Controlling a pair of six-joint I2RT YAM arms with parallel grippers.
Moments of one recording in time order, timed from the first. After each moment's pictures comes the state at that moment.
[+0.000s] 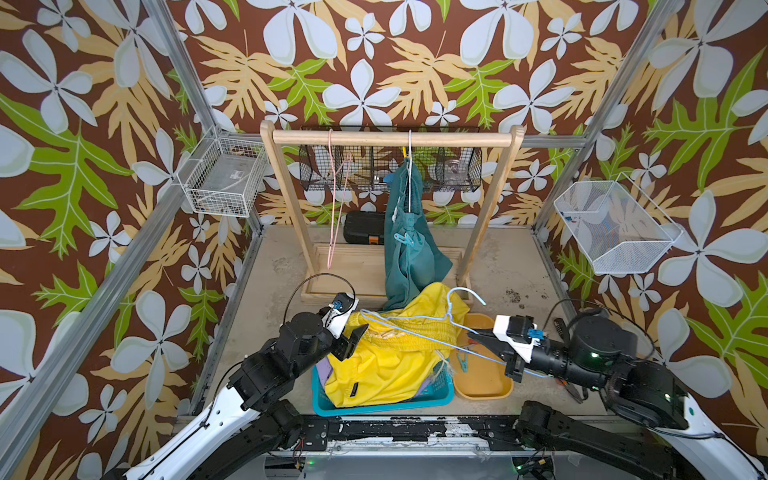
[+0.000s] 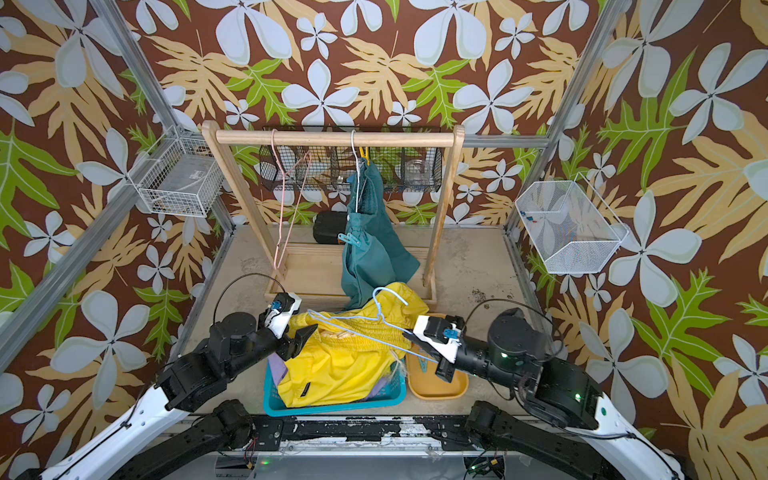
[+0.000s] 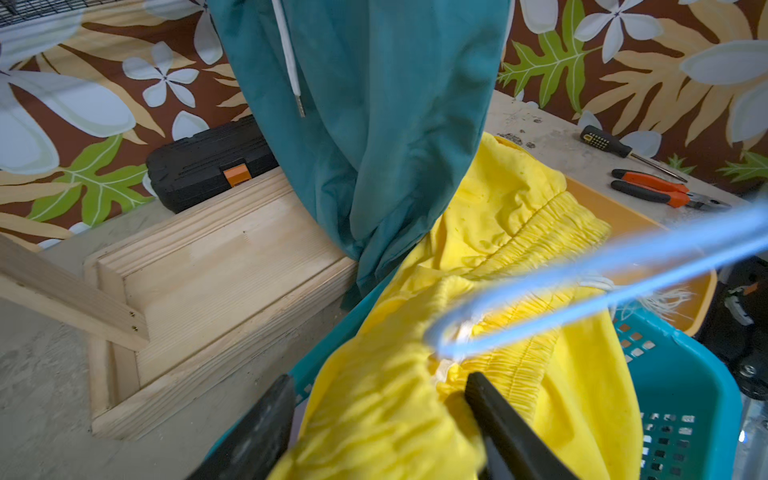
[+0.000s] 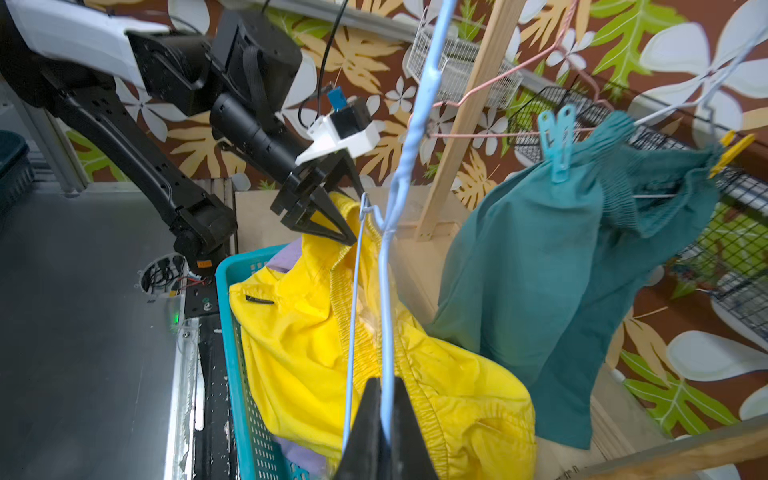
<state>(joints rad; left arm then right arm) -0.75 0.63 0.72 -0.52 -0.11 -0.02 0.98 0.60 1.14 -0.75 -0.08 -0.27</state>
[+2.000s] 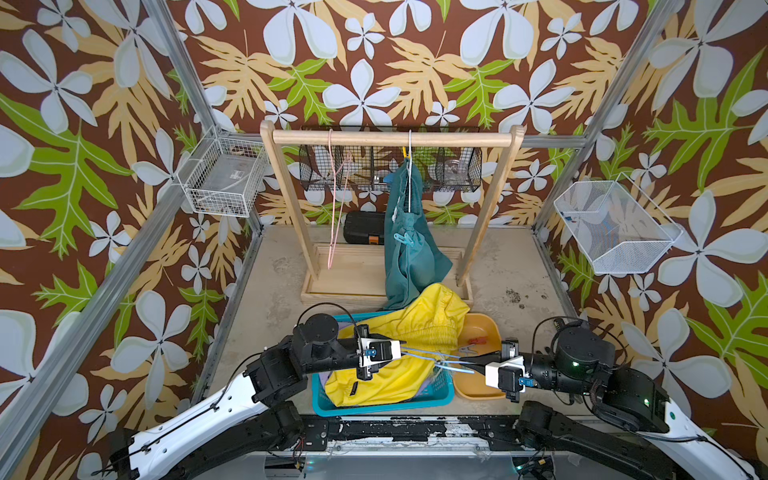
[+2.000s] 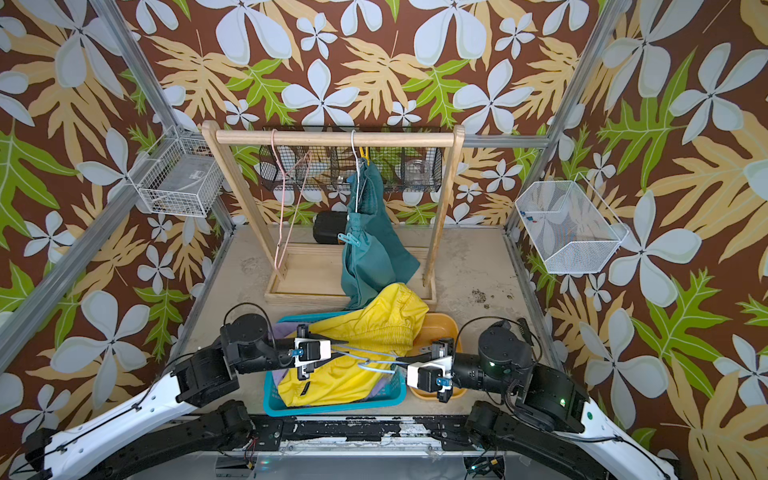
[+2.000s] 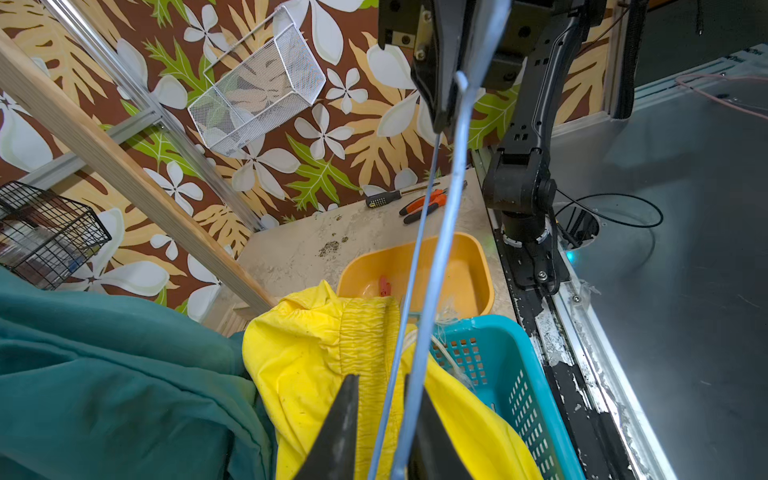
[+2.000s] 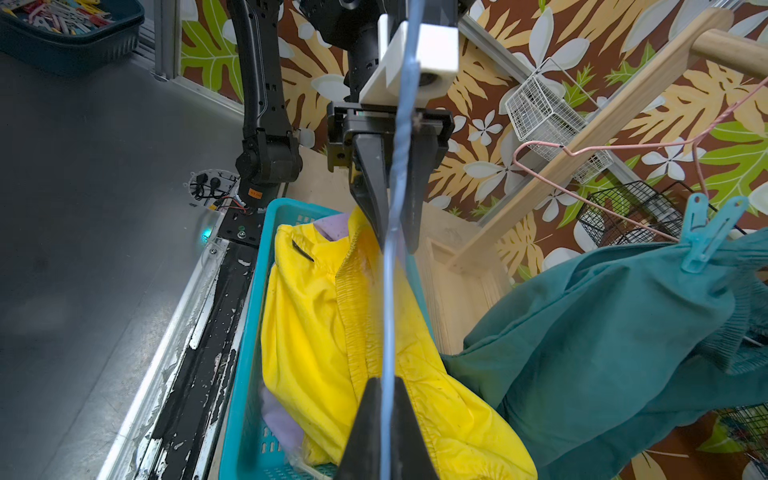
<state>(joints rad) -0.97 0.75 0.77 -0.27 0.37 0.49 0.98 0.54 0.95 -0.71 -0.32 -0.65</state>
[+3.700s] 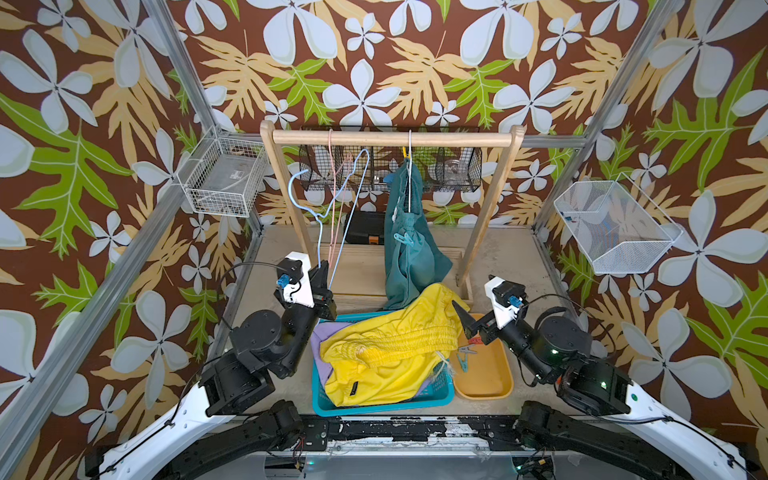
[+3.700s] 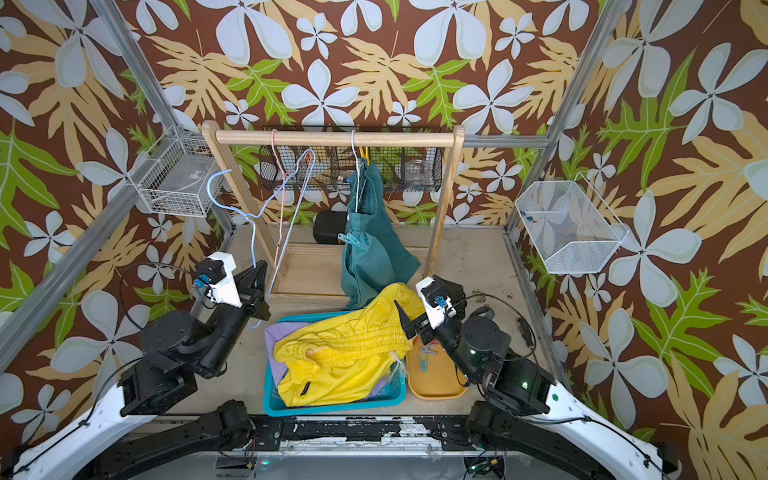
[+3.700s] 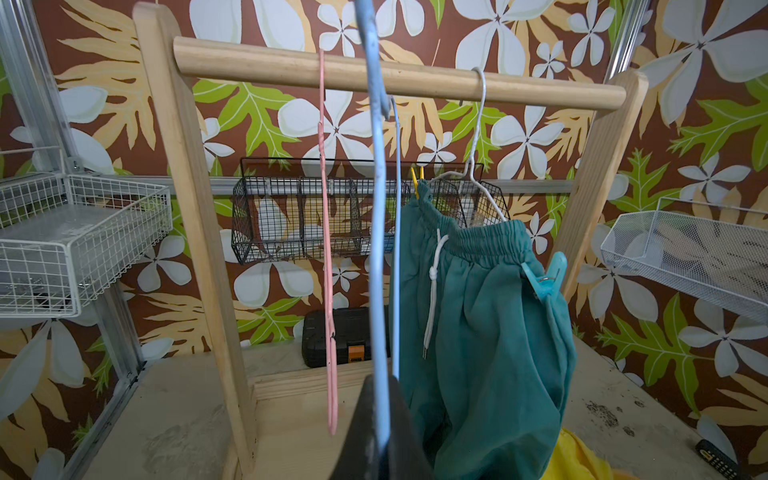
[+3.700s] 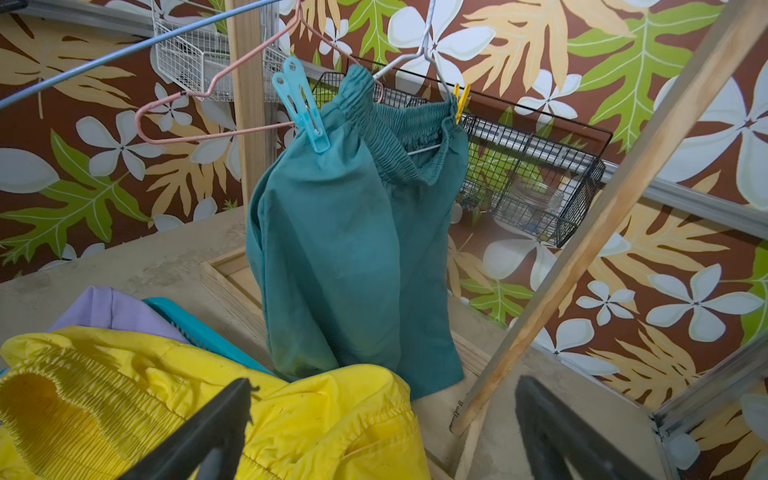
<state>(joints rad) -0.98 0.72 1.04 -0.27 -0.73 -0.04 0.98 0.68 0.88 -0.31 0.48 -0.15</state>
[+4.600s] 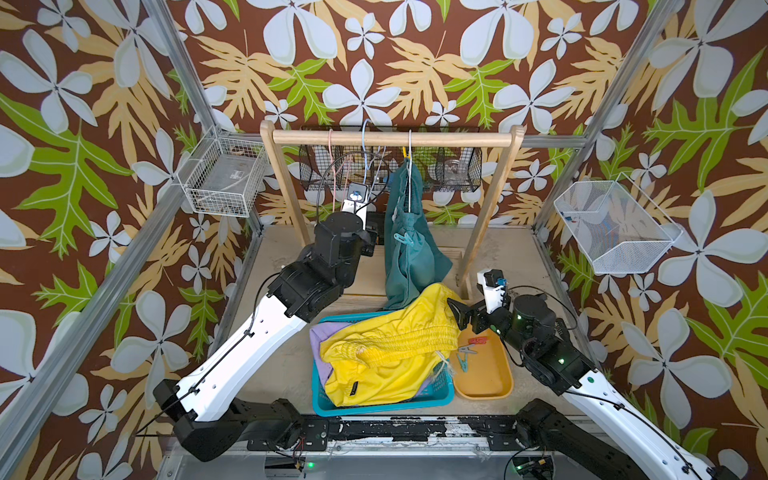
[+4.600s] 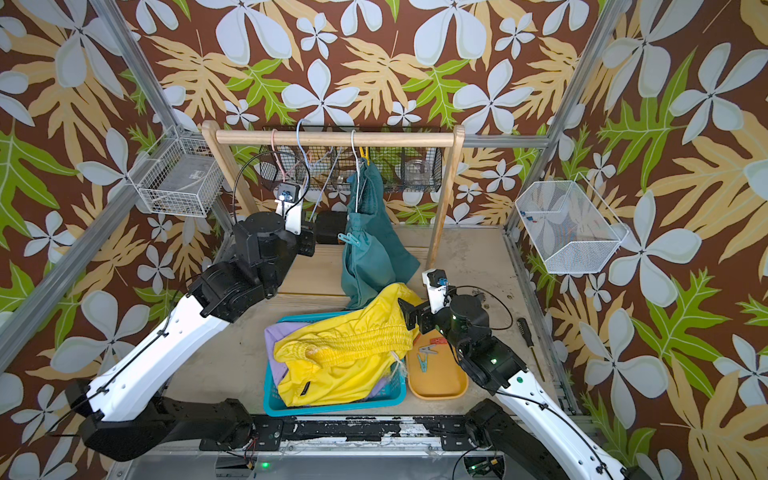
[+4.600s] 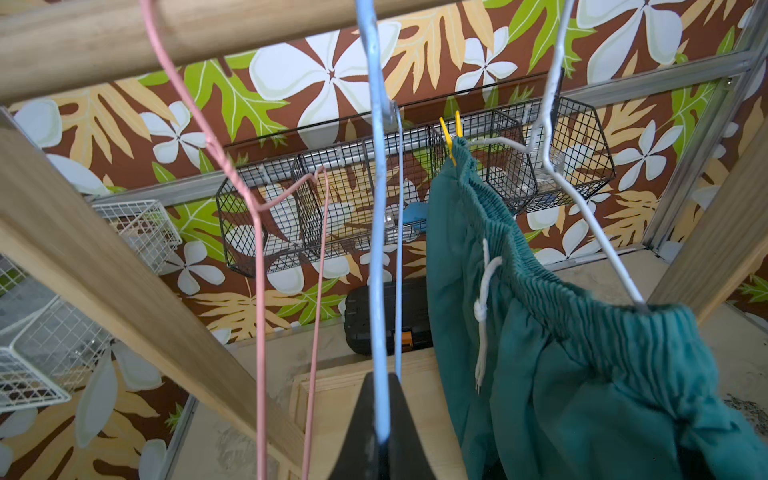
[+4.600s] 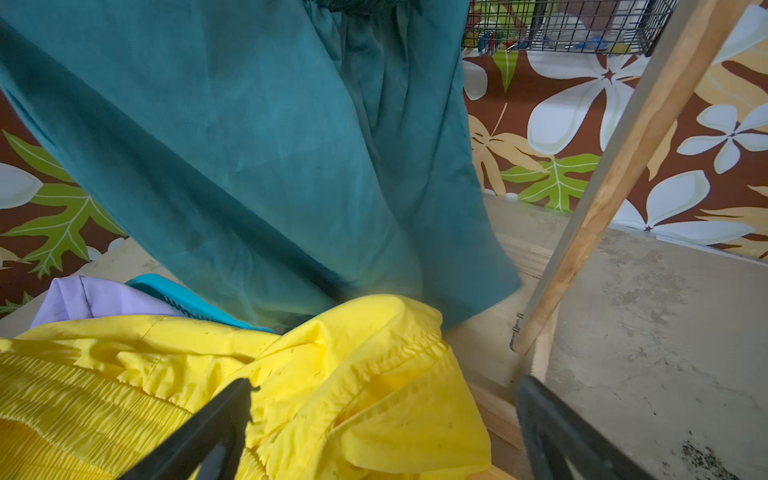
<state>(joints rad) -0.72 1.35 1.65 -0.50 -0.62 0.02 0.53 0.75 0.68 -0.22 -0.01 0.09</state>
